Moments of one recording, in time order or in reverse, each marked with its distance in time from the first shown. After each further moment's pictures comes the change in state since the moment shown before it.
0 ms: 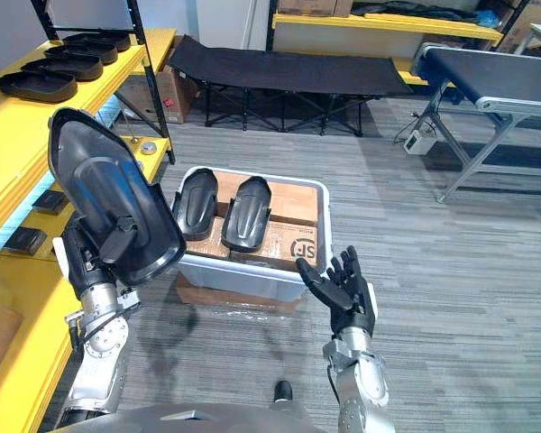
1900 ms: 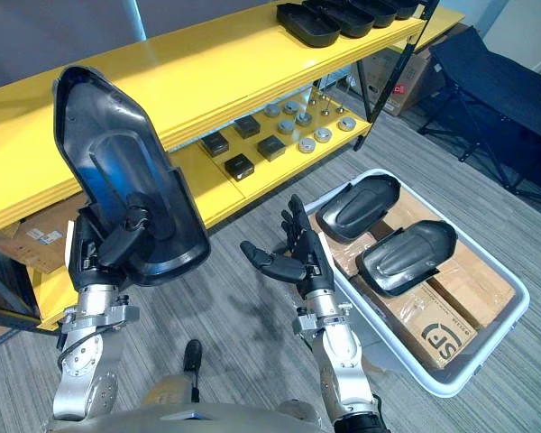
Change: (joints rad) left arm 0.104 0.041 -0.054 -0.216 -0.294 -0.057 -0.399; right arm -0.163 -0.060 0.208 -0.025 -0.160 -0.159 0.100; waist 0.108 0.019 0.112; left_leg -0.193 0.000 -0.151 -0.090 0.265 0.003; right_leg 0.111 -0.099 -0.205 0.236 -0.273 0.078
